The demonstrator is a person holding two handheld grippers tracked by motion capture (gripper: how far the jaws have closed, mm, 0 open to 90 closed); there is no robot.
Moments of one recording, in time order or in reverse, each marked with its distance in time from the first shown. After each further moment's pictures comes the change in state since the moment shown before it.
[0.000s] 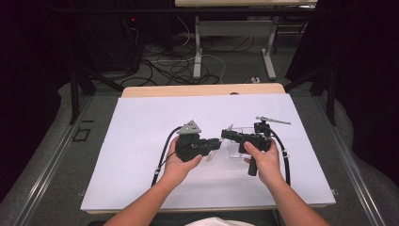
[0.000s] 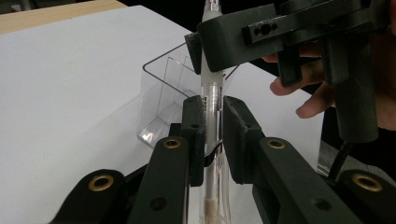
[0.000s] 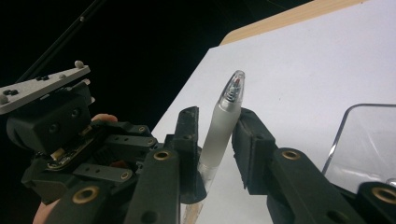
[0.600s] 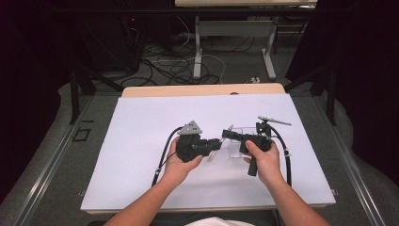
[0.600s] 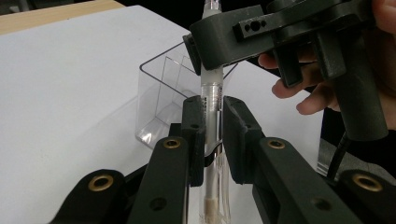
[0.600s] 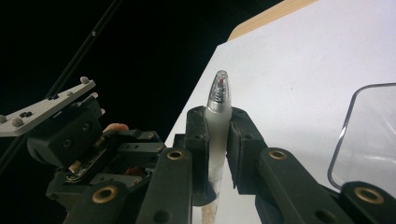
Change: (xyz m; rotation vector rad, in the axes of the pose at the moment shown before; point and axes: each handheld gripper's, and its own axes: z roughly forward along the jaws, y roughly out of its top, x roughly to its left) left arm -0.001 0.000 0.000 0.000 0.000 0.005; right arm -0.007 0.000 -0.001 0.010 0.052 0.135
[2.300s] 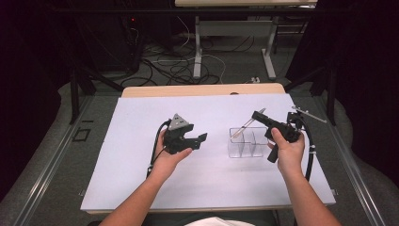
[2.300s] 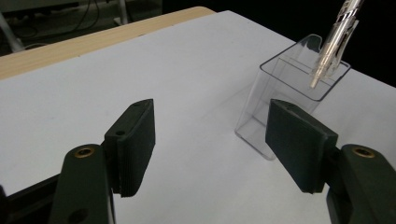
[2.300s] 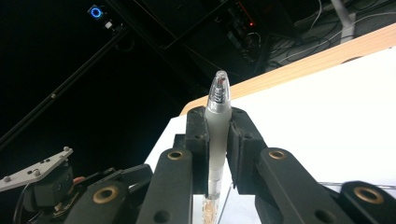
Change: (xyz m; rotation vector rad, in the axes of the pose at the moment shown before) left arm 0.037 -0.004 -0.019 -0.006 0.339 0.023; right arm -0.013 0.038 -0.060 -0.291 -0.179 -0.084
